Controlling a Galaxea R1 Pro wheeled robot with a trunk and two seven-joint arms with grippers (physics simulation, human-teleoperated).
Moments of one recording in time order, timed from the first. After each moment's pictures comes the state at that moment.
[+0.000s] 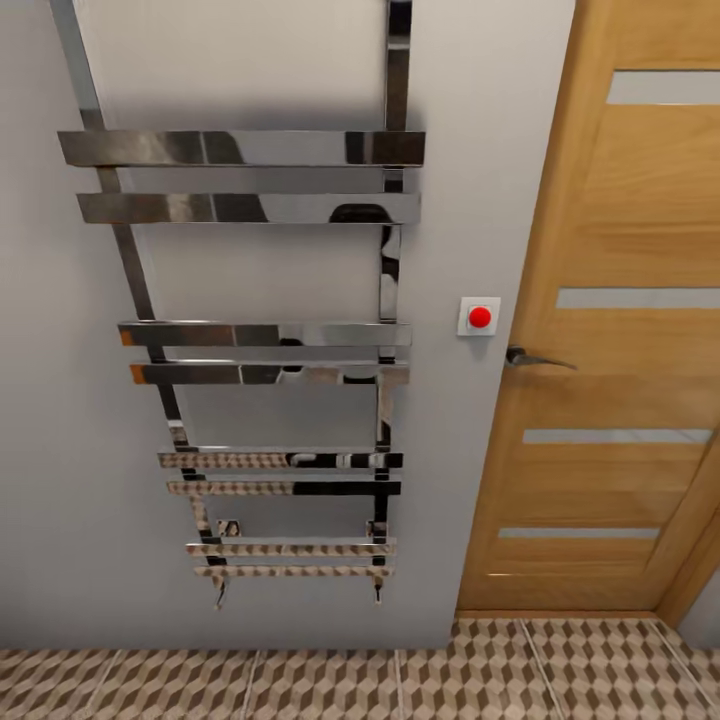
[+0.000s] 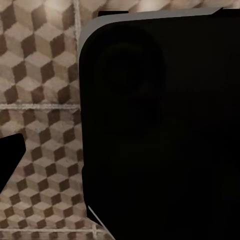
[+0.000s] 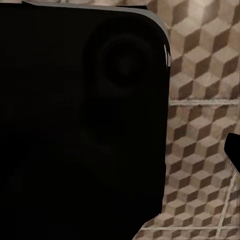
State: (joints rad) left arm 0.00 0.01 0.00 -0.04 0.00 -0.03 0.00; right arm 0.00 -0.01 0.00 0.00 -0.01 -0.08 0.00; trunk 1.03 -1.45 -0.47
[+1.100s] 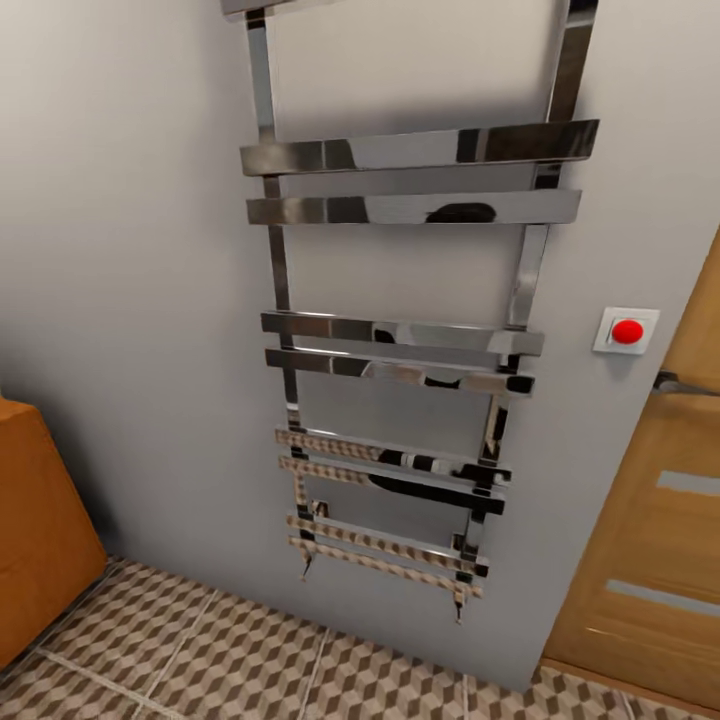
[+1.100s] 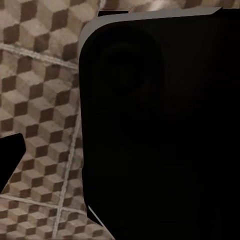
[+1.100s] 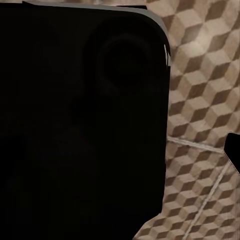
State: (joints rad) left arm 0.00 0.01 0.00 -0.04 0.00 -0.03 0.00; right arm 0.00 -0.01 0.00 0.00 -0.01 -0.08 0.00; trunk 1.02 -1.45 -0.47
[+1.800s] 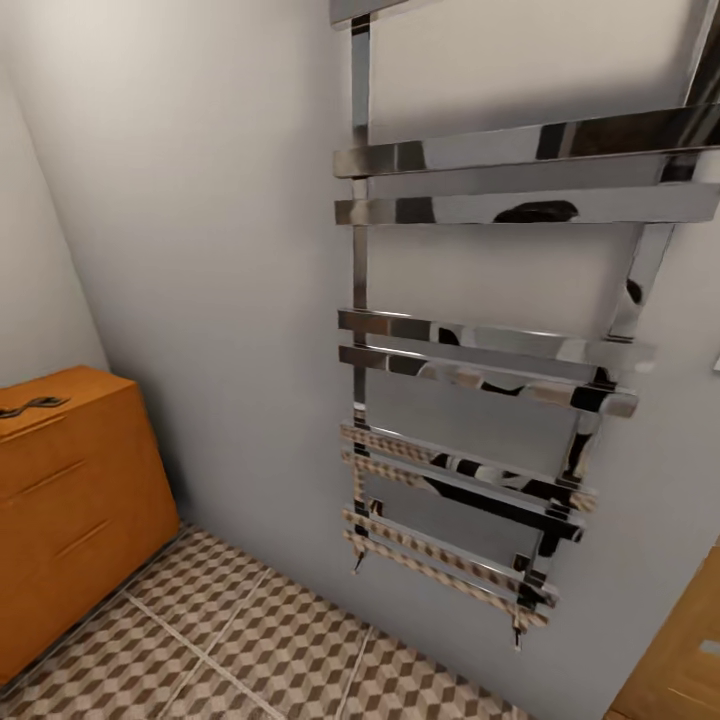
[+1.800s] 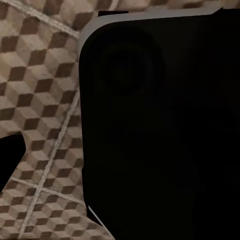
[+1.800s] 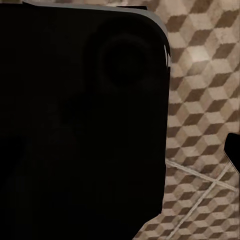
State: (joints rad) left arm 0.00 0.01 0.00 -0.04 0.00 -0.03 0.00; right arm 0.00 -0.01 0.00 0.00 -0.01 -0.08 0.00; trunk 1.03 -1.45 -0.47
